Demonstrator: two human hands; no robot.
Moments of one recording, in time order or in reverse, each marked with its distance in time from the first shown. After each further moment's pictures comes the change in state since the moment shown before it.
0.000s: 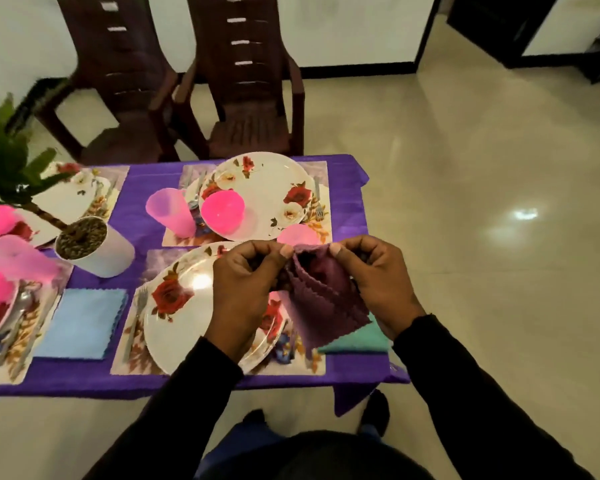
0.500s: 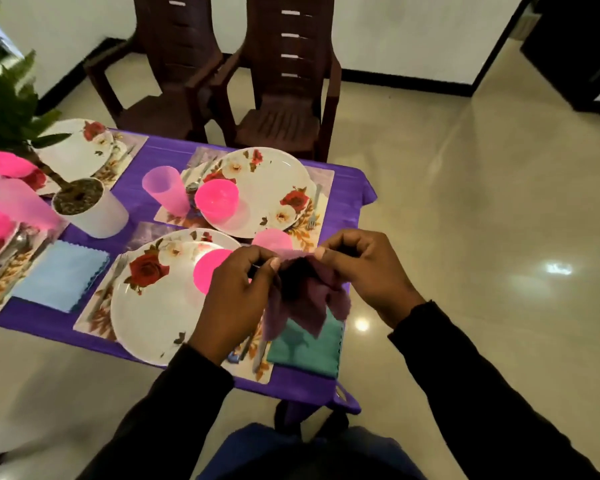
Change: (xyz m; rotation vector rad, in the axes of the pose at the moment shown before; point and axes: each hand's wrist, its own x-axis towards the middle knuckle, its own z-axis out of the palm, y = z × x) left_hand -0.005 -0.017 0.065 0.533 0.099 0.142; right_hand 0.063 -0.039 -0.073 -0.198 -0.426 -0.042
